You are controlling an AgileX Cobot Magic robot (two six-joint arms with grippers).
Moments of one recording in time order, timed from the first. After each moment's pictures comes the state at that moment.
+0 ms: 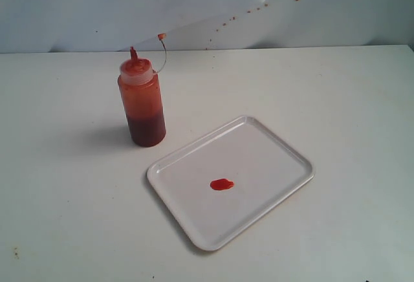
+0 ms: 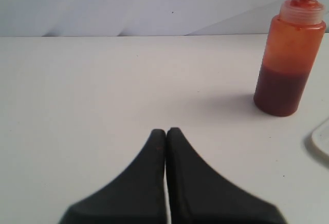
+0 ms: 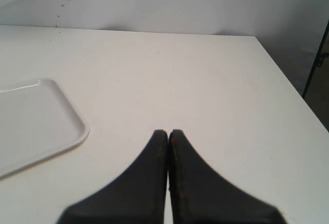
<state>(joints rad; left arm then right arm) 0.01 0.07 0.00 -0.02 0.29 0.00 -0.03 0.01 0.00 0.01 0.34 -0.07</state>
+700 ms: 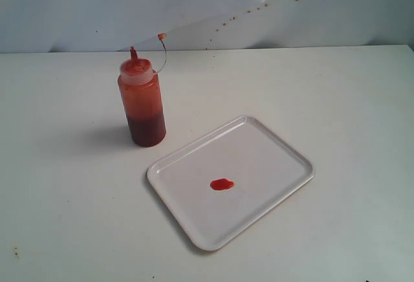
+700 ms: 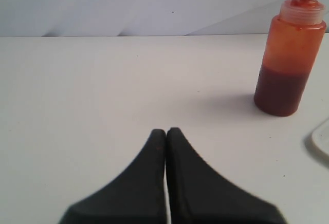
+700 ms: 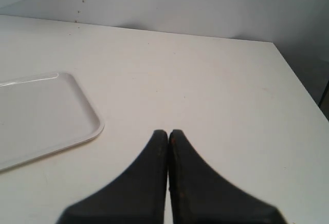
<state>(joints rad) 0.01 0.07 0.00 -0.02 0.29 0.00 0.03 0.01 0.00 0.01 0.34 -0.10</state>
